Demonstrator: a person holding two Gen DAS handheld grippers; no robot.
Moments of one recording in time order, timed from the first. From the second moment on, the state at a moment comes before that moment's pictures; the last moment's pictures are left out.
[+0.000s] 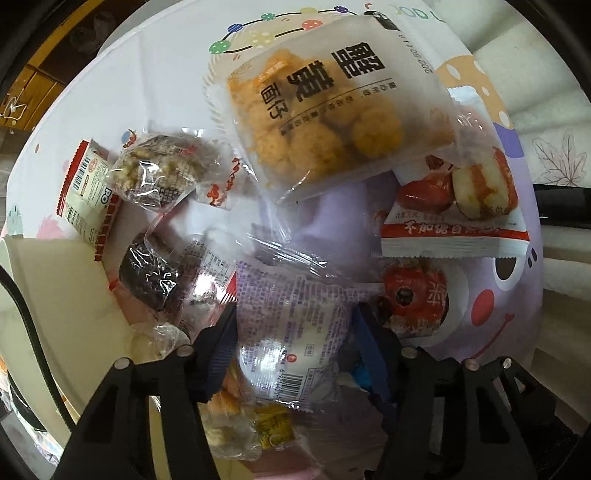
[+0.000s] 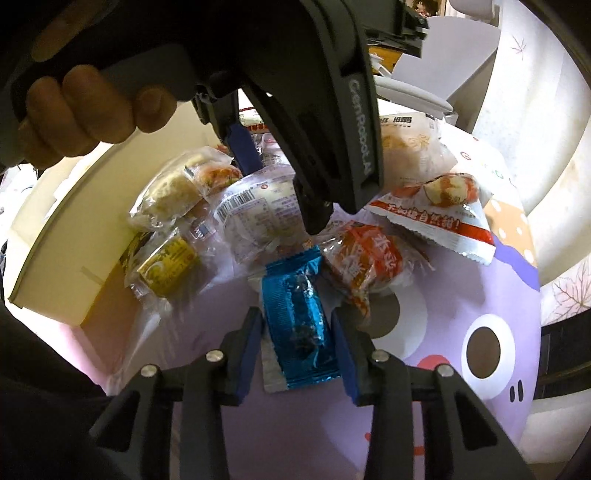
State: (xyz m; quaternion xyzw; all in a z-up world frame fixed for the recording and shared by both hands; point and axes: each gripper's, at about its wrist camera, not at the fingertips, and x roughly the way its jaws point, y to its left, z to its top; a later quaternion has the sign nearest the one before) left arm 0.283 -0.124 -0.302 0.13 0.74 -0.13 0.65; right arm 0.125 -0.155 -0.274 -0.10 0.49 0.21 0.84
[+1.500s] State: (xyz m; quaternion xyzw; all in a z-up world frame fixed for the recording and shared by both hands) left arm 0.190 -0.039 -0.102 0.07 0.61 -0.17 0.77; right arm 0.108 -0.144 -0.187 -0.03 0.48 0.16 0.86
